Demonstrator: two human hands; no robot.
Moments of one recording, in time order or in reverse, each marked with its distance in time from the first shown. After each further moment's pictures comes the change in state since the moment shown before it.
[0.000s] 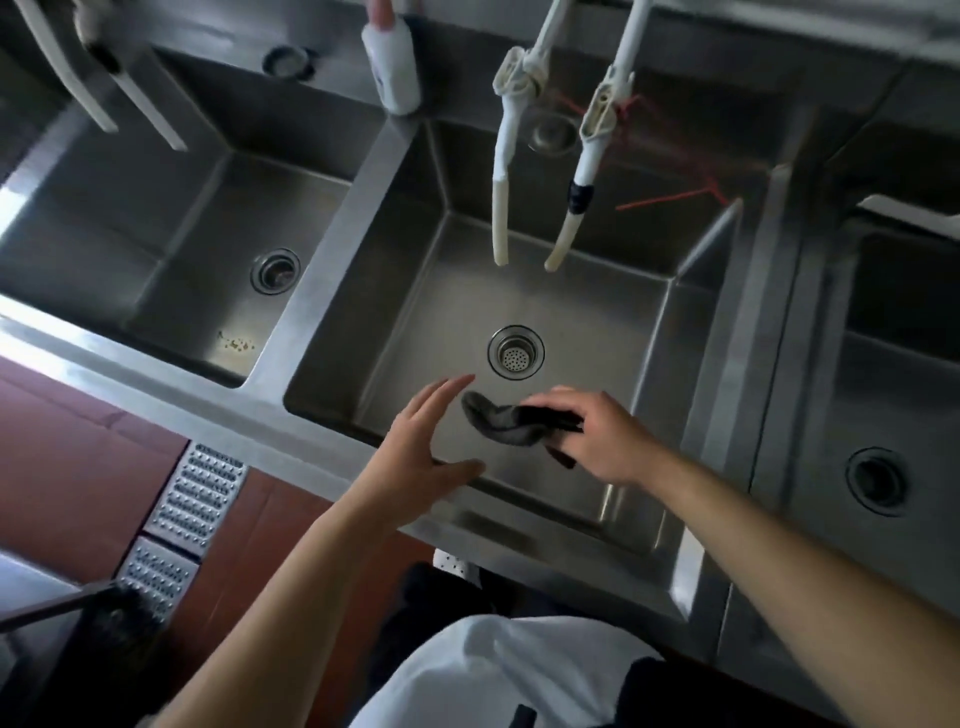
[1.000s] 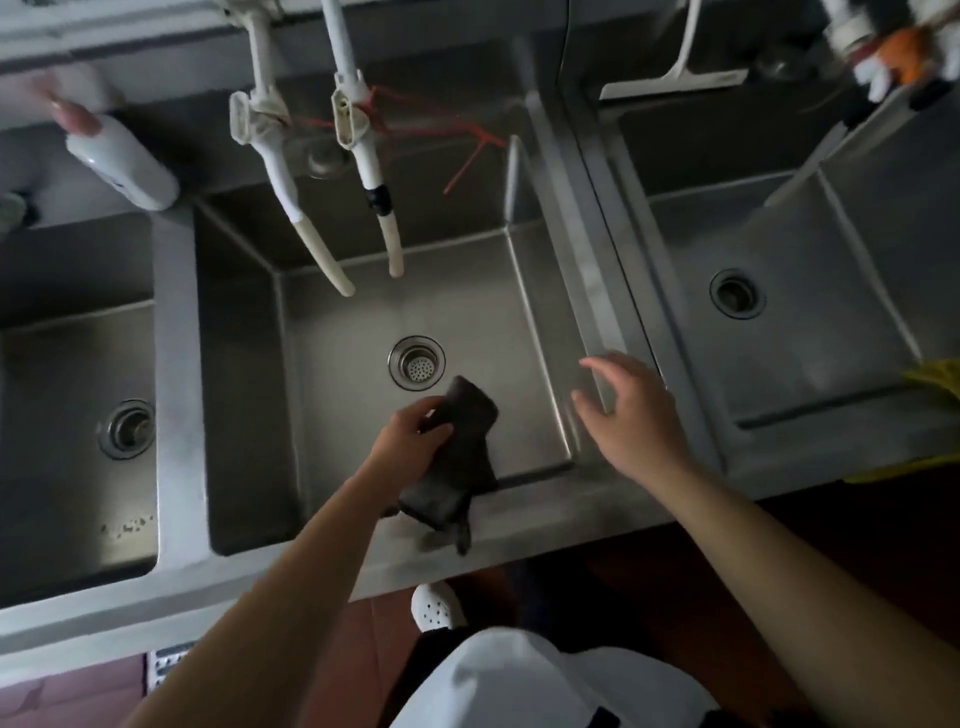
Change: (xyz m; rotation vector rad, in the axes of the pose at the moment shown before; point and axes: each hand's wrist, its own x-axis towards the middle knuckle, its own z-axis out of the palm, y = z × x) left_hand 0.099 -0.027 0.048 -0.001 -0.391 -0.146; right_hand -0.096 0.019 0.033 -0.259 0.939 0.513
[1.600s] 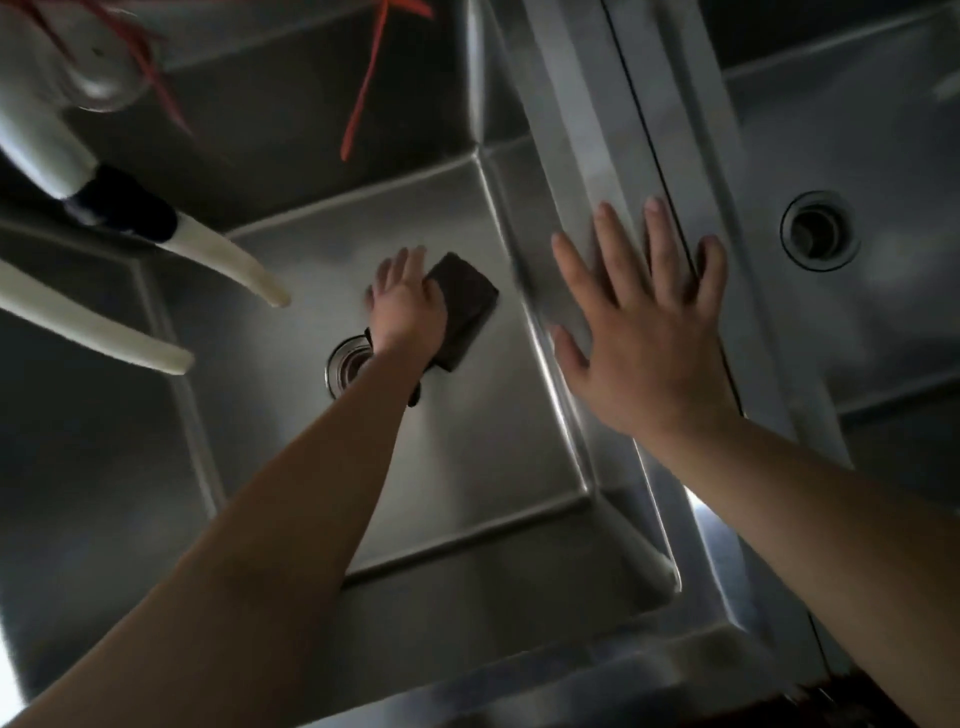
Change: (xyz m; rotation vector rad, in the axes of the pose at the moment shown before) left_hand 0.311 0.001 0.057 0.583 0.256 0.170; right_hand 0.176 0.067 0.070 -0.816 -0.023 -0.174
